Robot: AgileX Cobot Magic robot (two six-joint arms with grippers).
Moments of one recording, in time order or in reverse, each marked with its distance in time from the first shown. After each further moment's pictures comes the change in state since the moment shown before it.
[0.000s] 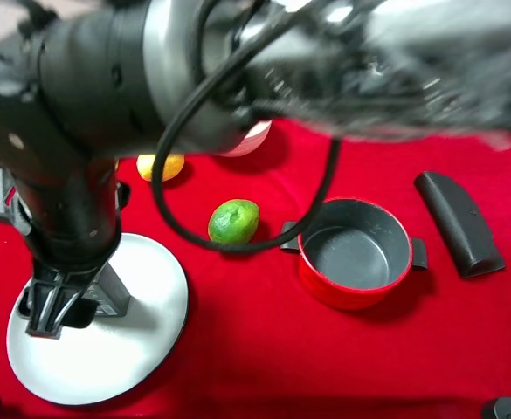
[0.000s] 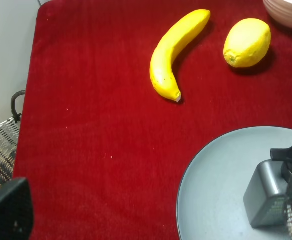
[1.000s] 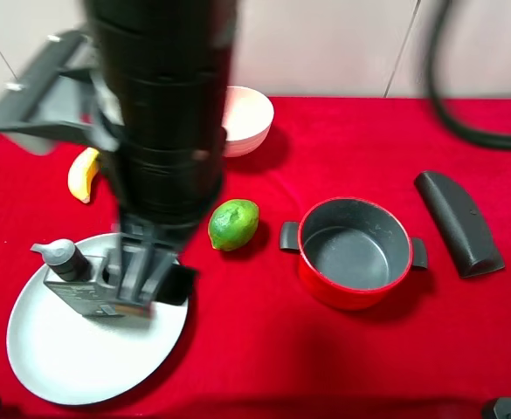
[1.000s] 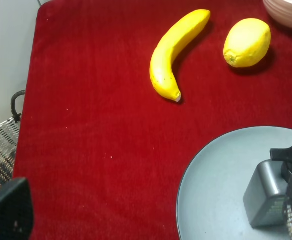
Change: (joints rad) left arm 0.000 0.000 0.000 0.000 0.000 0.000; right arm -0.038 -0.316 0.155 -0.020 0.317 0.045
